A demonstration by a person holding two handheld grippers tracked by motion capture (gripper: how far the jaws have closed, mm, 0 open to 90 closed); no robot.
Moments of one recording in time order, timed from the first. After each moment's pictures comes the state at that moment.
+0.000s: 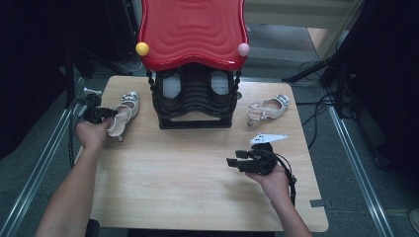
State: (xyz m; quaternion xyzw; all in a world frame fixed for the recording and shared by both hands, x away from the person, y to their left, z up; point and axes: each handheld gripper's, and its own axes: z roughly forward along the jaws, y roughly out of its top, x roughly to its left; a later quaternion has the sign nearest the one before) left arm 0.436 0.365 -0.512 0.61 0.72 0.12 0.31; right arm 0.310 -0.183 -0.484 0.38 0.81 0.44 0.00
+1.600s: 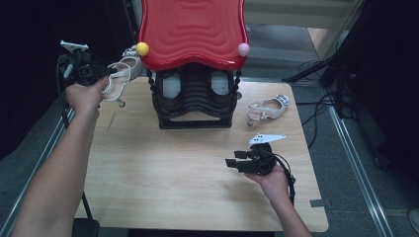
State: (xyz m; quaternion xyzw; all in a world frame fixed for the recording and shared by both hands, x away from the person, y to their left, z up) left arm 0.450 0.339 -0.356 0.58 0.68 0.12 0.43; right arm 0.309 -0.181 -0.484 0.38 0.81 0.44 0.00
